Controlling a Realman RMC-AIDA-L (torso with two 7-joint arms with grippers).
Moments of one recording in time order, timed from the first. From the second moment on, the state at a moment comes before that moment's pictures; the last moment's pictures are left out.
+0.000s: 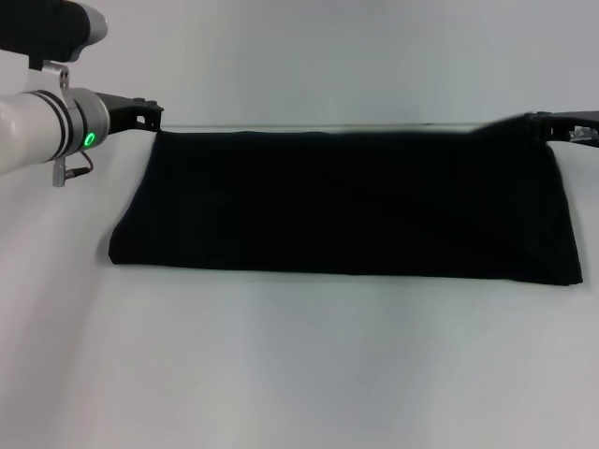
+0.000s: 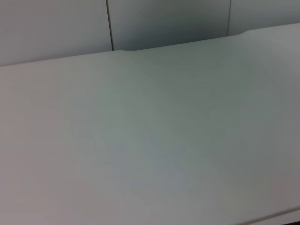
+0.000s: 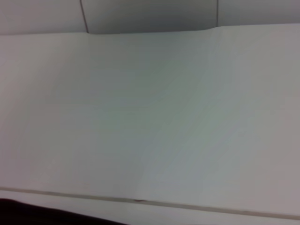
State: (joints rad) left arm -0.93 -2.08 0.68 0.46 2.45 0.39 -2.01; right arm 0.88 2.01 -0.51 -0.40 -2.31 -0.54 1.85
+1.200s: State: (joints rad) left arm -0.62 -2.07 0.66 0.89 2.46 1.16 -2.33; right arm 0.66 1.92 -0.52 -0.63 -2.28 -1.30 2.06
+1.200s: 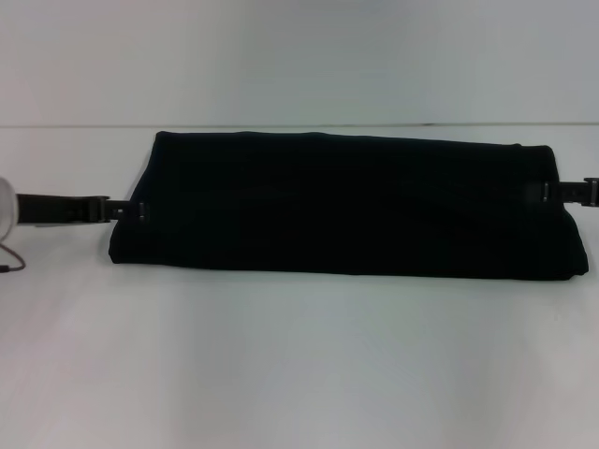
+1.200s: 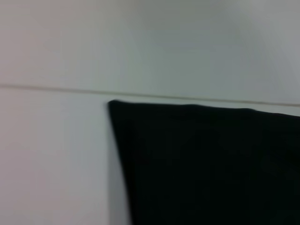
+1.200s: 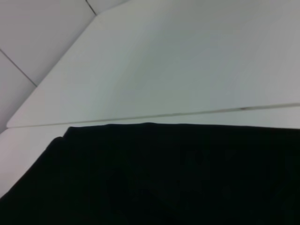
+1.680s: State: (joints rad) left arm -0.61 -2.07 0.66 0.83 2.50 1.15 -2.29; right arm 0.66 1.91 -0.52 -0.63 -2.28 -1.30 2.06
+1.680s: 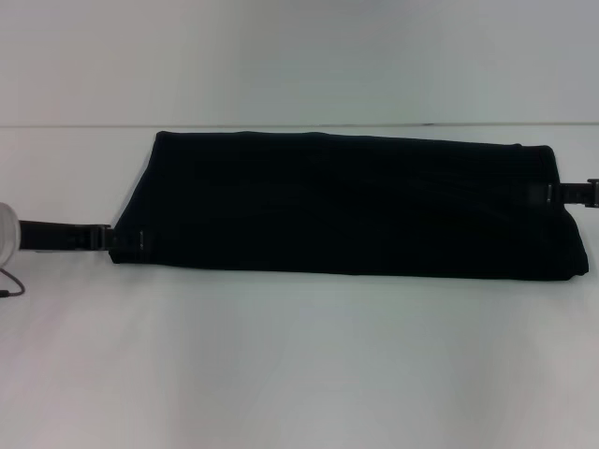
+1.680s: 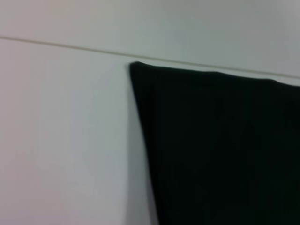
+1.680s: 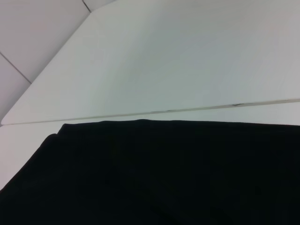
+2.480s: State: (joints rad) left arm -0.64 -2.07 0.66 0.80 2.51 1.16 -2.23; right arm 0.63 1.89 -0.53 -0.63 -2.31 -1.31 2.10
